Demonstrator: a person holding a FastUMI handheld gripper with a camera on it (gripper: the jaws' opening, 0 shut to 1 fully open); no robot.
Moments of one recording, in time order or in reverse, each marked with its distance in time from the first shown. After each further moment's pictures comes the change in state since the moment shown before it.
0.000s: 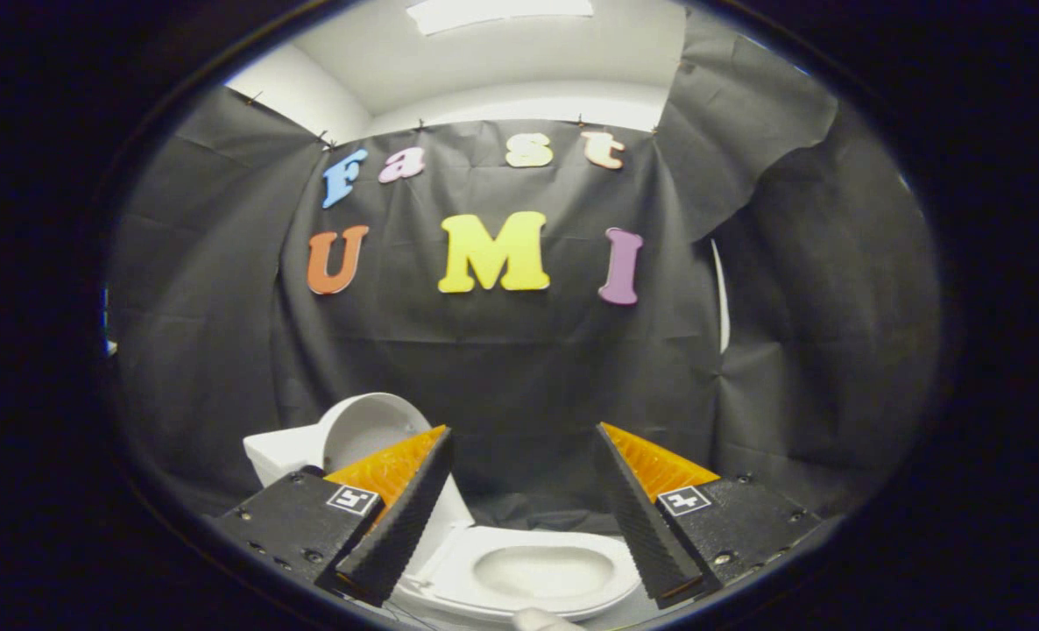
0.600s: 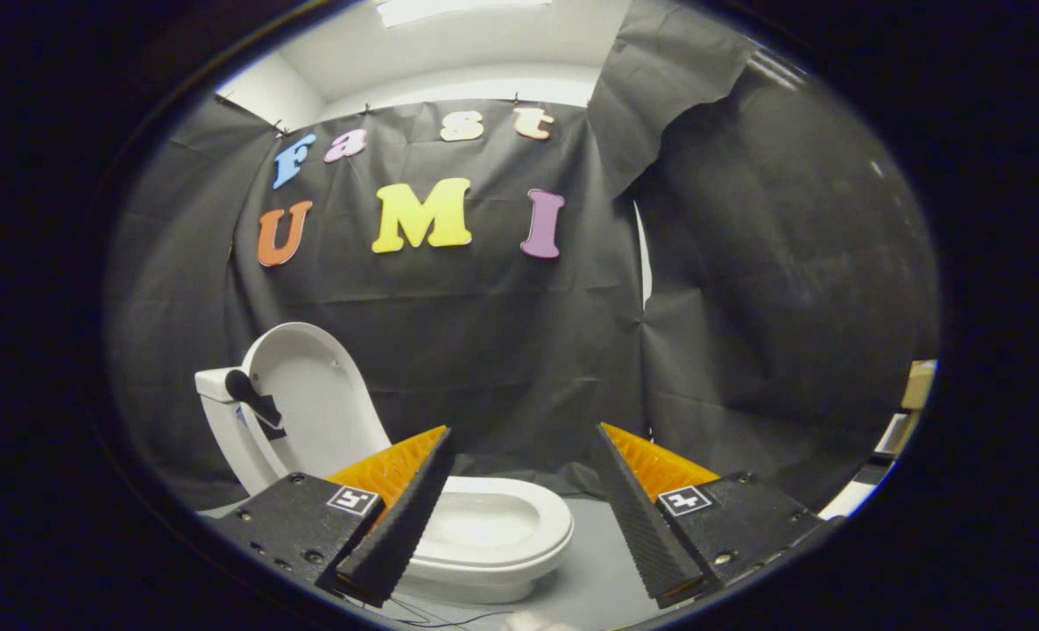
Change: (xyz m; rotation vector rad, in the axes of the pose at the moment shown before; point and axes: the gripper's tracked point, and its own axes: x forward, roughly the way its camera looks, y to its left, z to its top) arm -0.063 -0.103 -0.111 0.041 0.093 -0.139
